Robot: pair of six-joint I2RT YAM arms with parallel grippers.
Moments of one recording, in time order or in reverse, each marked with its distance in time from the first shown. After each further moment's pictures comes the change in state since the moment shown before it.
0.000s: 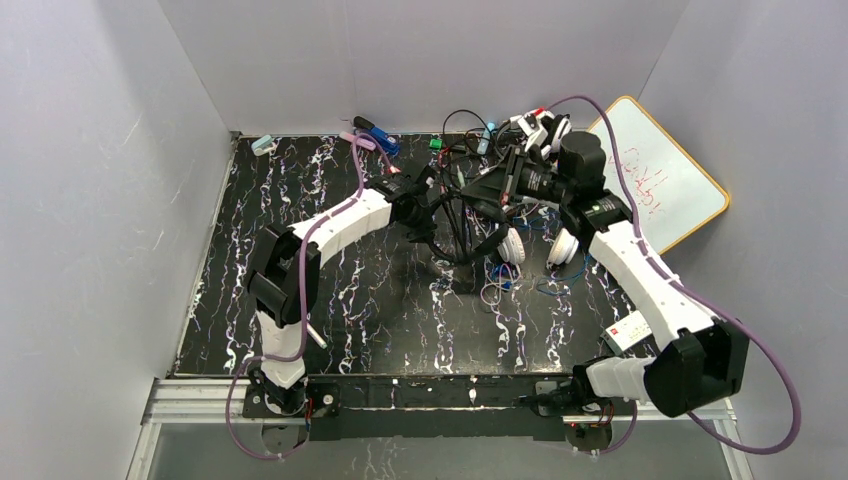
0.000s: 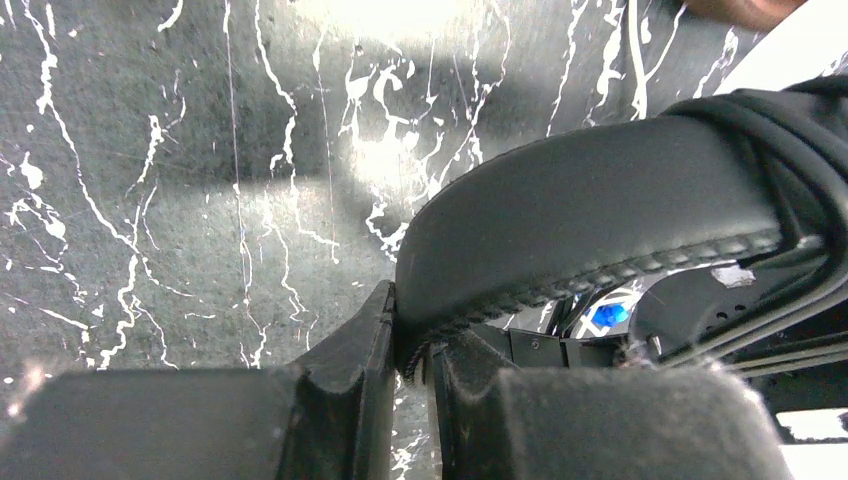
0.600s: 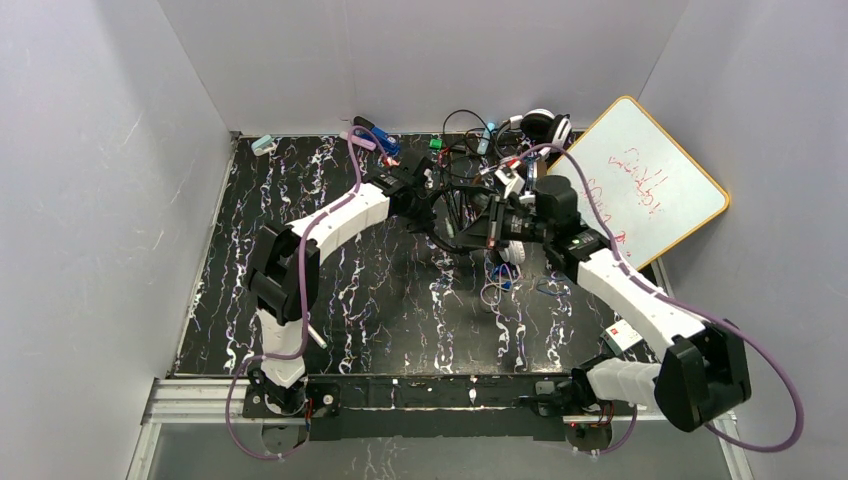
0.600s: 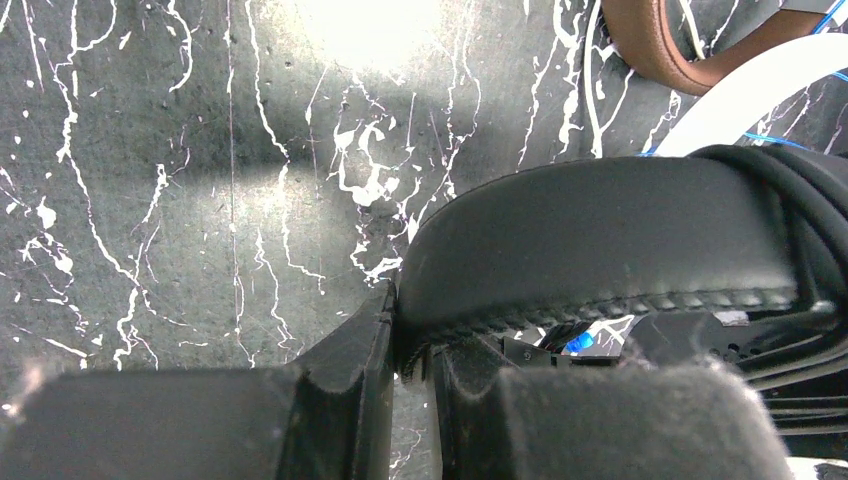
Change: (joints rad) left arm 0.034 0.018 0.061 0.018 -0.010 -0.024; right arm 0.094 -0.116 -0.333 0.054 0.023 0.030
